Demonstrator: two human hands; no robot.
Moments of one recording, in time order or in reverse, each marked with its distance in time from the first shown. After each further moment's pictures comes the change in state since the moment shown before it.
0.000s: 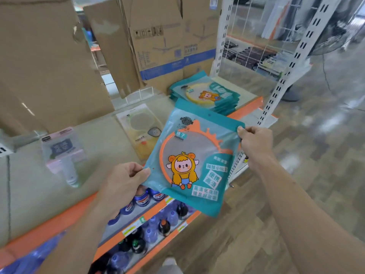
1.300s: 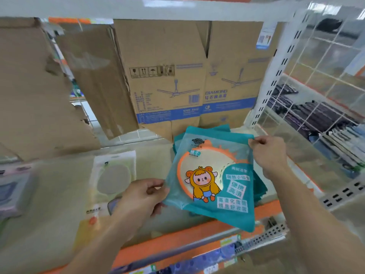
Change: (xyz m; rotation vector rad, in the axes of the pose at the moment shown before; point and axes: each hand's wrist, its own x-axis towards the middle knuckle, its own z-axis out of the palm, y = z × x) left_hand 0.195 0.097 0.123 -0.294 0.236 -0.138; right_hand 0.314 -0.045 0.111 -0.234 -0.342 -0.318
